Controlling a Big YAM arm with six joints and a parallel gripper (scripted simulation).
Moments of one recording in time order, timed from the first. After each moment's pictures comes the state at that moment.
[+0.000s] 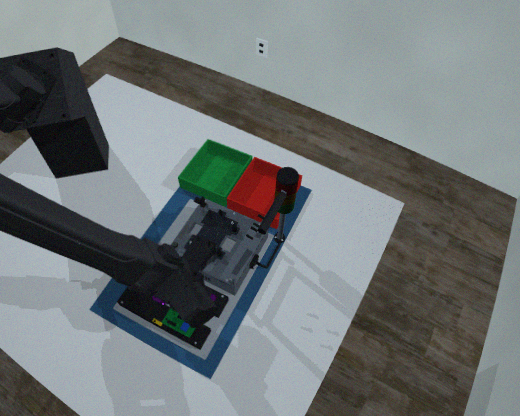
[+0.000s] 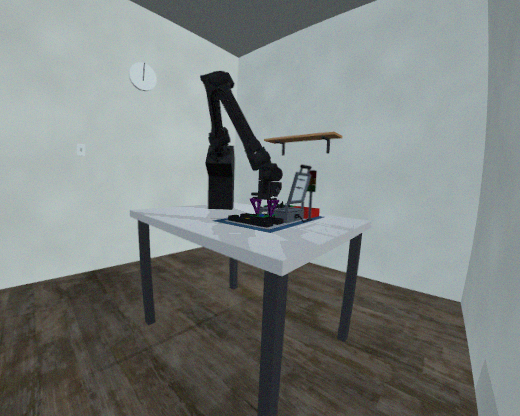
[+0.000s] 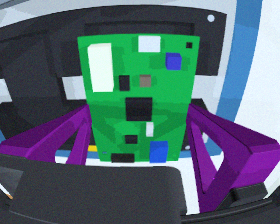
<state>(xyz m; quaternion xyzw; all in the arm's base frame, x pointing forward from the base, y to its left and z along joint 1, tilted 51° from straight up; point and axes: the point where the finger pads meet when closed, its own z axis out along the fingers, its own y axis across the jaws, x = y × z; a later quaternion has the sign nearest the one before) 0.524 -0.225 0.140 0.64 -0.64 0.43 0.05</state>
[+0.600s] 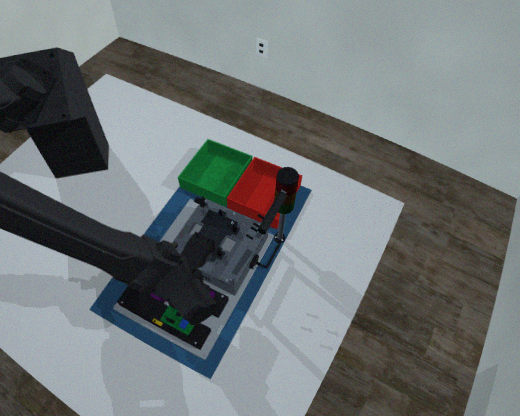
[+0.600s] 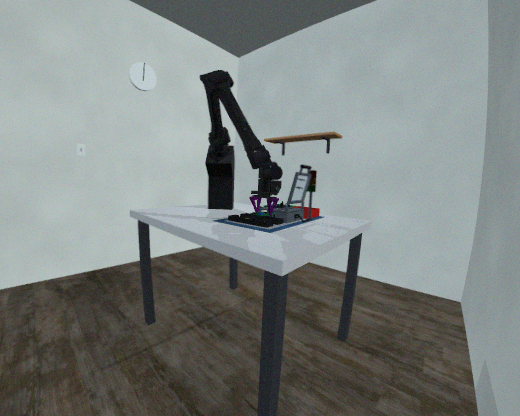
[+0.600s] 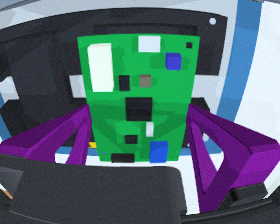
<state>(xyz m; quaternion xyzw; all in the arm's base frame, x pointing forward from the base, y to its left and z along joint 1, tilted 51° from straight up) 0.518 -0.219 0.141 0.64 -0.64 0.43 0.05</state>
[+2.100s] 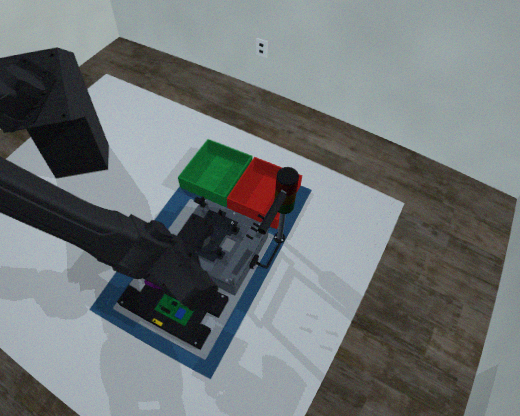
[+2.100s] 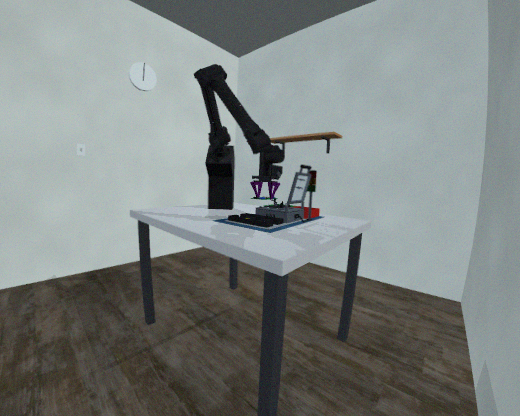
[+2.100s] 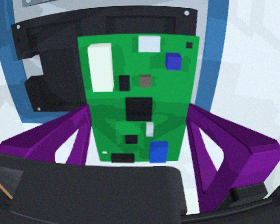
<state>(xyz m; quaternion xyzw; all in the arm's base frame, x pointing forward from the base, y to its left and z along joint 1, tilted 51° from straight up) 0.488 -0.178 0.183 0.64 -0.64 0.43 0.05</state>
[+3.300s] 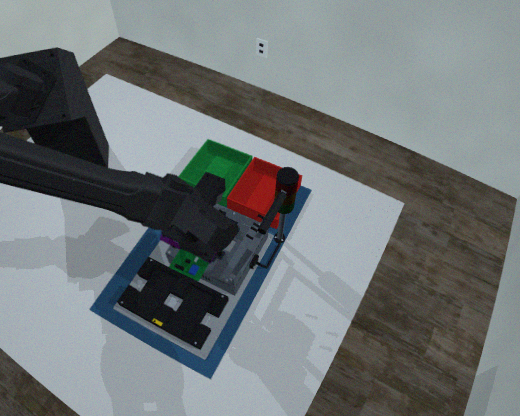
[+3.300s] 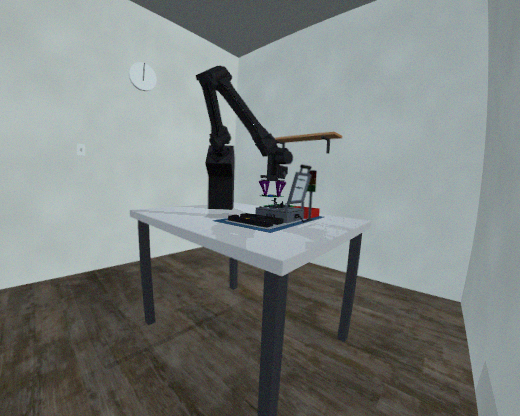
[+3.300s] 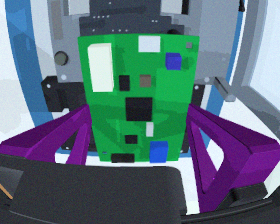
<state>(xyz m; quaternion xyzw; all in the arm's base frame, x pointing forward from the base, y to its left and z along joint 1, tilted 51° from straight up) 0.481 -0.108 0.119 0.65 -0.63 0.43 0.06</state>
